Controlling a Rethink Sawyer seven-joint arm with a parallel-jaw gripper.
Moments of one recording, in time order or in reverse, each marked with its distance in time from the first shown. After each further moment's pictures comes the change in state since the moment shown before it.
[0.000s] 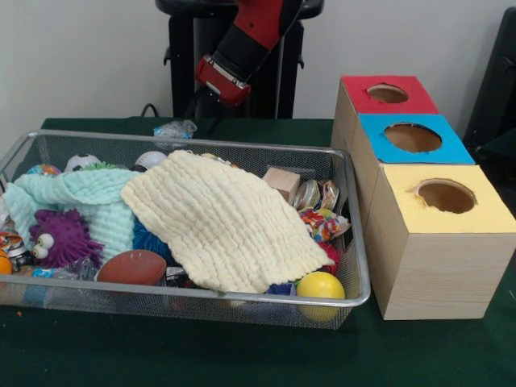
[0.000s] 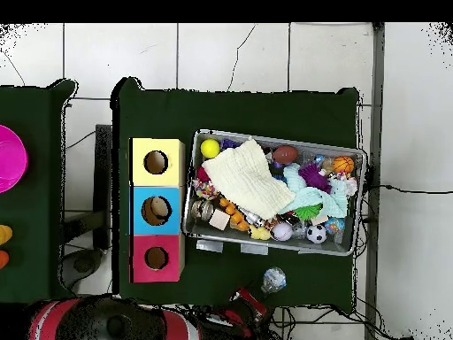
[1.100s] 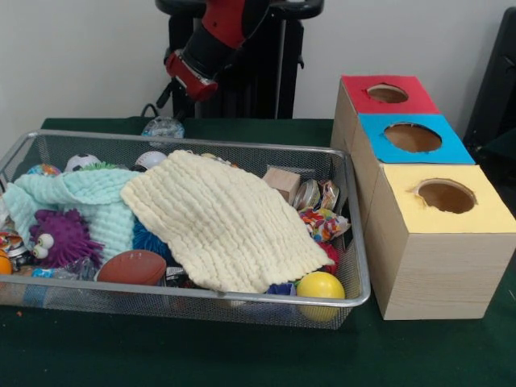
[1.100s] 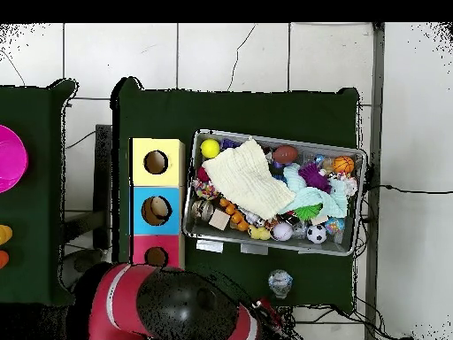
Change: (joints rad) arm -0.228 0.027 0.001 0.000 -0.043 -0.002 0.000
